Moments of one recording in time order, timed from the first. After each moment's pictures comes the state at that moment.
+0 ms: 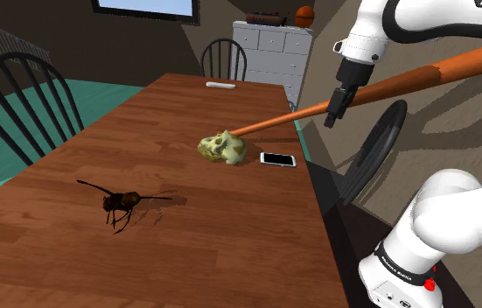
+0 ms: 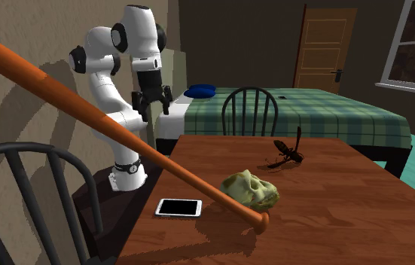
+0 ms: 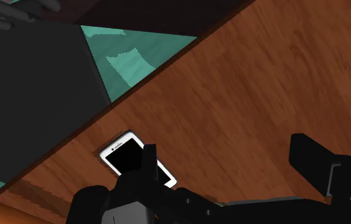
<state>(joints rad) 0.02 -0.83 -0.02 -2.42 0.04 1.63 -0.13</state>
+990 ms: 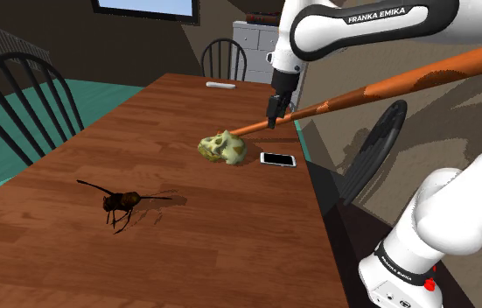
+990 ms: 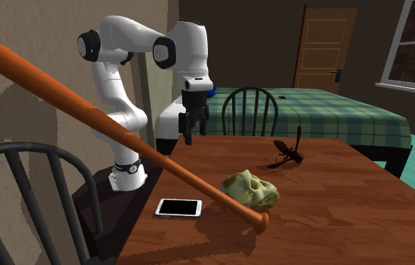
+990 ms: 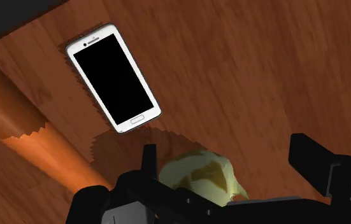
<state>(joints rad) 0.08 -0.32 0.04 -2.16 0.01 1.88 -0.20</state>
